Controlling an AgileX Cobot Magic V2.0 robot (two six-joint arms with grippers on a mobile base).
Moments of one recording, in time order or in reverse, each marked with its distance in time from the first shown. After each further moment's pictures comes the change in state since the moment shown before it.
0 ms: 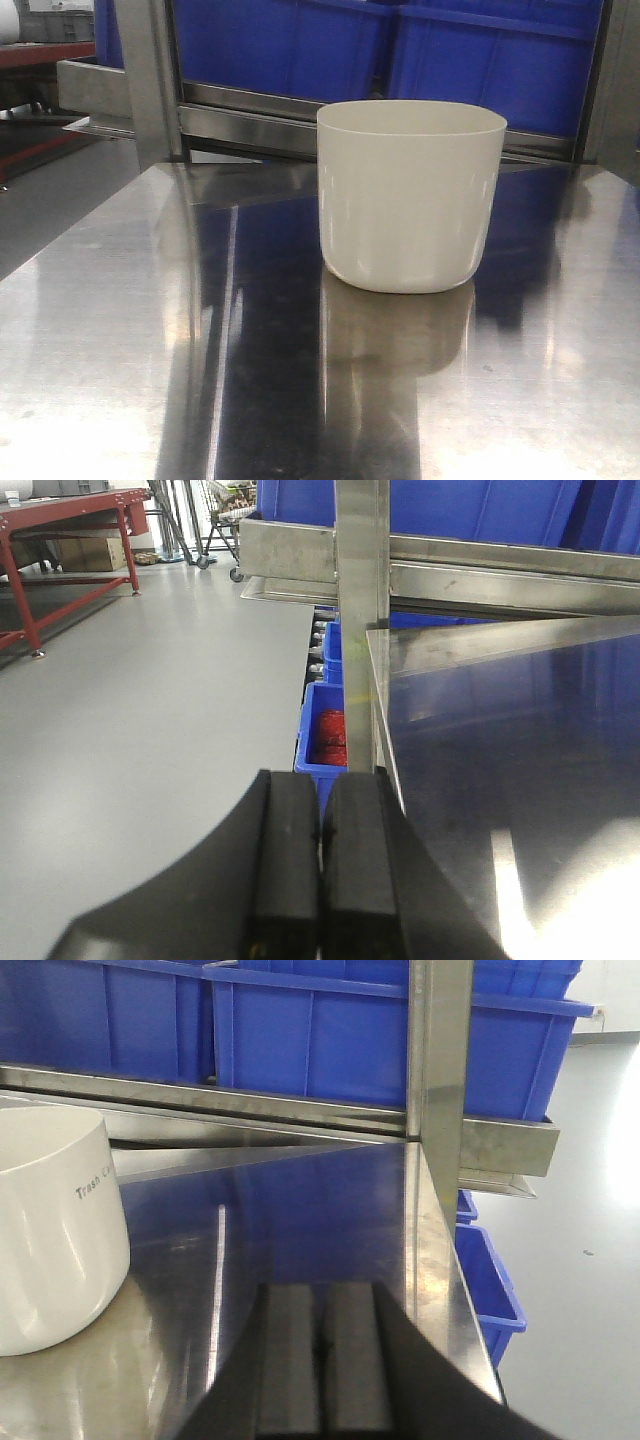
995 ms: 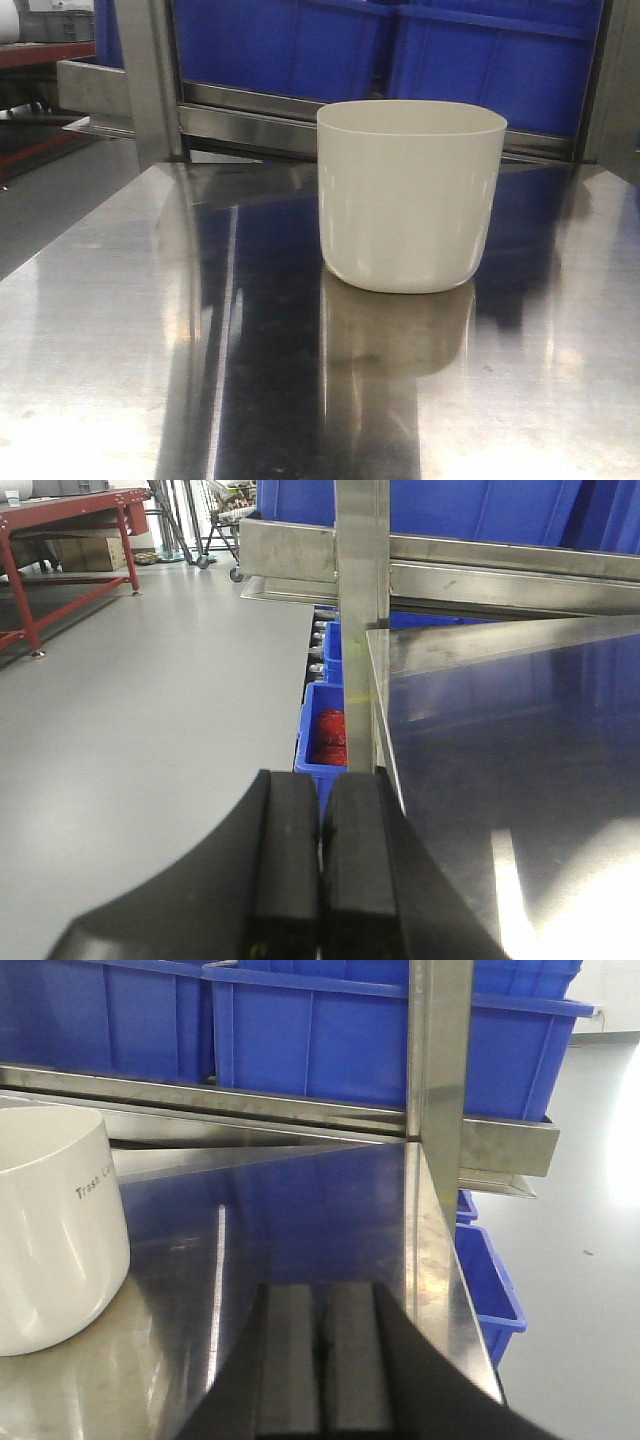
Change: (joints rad) left arm 0.000 0.000 0.000 0.000 0.000 0.000; right arm 0.000 0.000 0.000 0.000 0.000 0.000
